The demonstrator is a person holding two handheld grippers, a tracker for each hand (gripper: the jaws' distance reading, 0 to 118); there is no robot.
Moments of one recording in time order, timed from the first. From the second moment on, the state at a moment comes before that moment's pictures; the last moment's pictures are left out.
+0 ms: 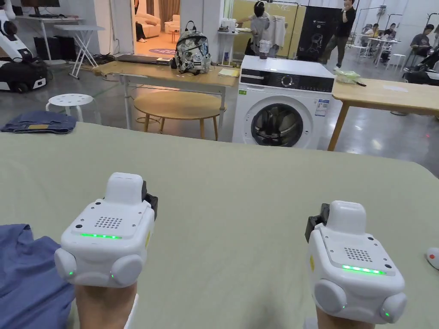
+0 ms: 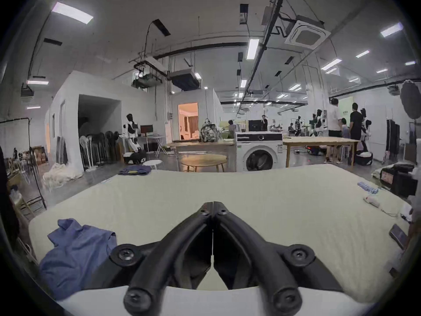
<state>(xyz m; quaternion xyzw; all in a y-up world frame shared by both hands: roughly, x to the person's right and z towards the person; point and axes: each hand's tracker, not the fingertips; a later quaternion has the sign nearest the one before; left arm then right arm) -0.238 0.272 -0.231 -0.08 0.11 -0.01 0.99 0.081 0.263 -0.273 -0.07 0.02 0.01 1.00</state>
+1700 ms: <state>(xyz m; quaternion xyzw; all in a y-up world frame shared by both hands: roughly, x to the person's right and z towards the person) -0.544 0.124 -0.189 -0.48 0.22 0.08 0.84 -0.007 0.203 -0.304 -0.20 0.11 0.07 0.97</state>
